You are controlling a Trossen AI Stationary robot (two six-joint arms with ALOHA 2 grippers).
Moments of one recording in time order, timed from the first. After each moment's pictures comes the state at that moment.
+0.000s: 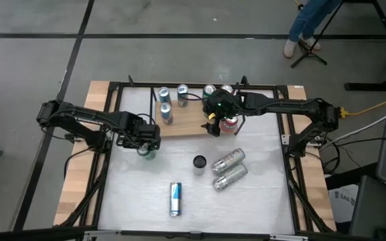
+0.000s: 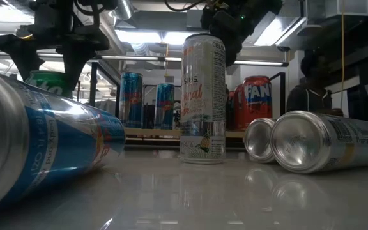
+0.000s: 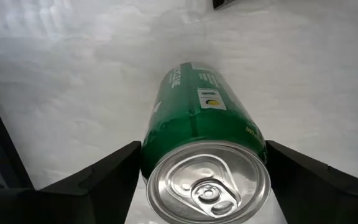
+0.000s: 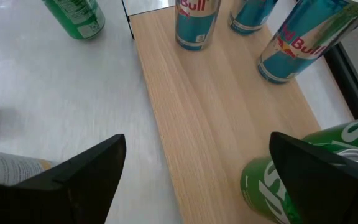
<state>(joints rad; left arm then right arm) -0.05 1.30 0.98 -1.13 0.04 -1.57 -0.20 1.60 1.34 -0.57 -0.04 -0.03</state>
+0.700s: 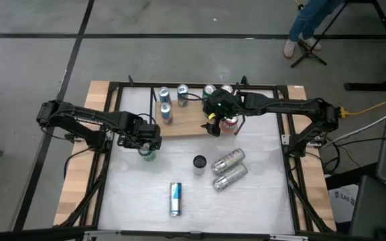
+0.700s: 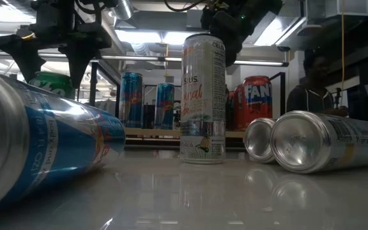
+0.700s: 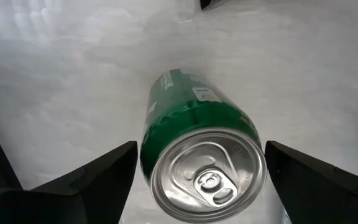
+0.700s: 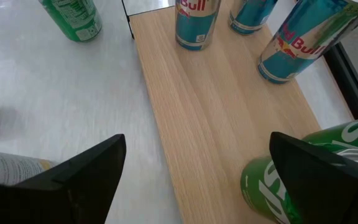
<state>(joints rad) -0.05 1.30 0.98 -1.10 0.03 -1.56 -0.20 1.60 1.34 -0.57 -0.04 -0.04</state>
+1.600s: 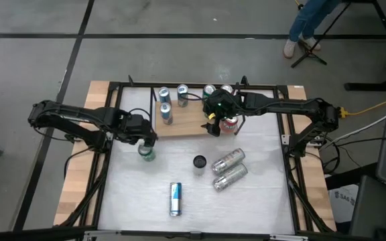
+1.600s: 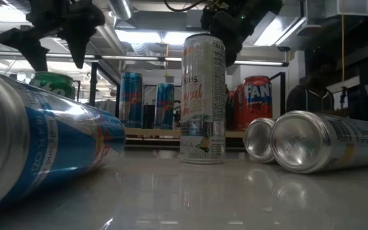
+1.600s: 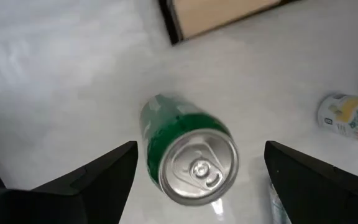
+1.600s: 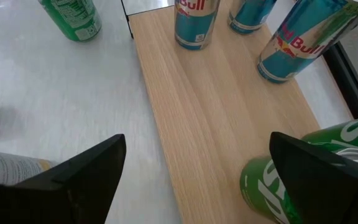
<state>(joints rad) -0.05 1.14 0.98 -1.11 -0.06 -1.43 -0.20 1.60 1.34 -0.57 -0.04 -0.04</state>
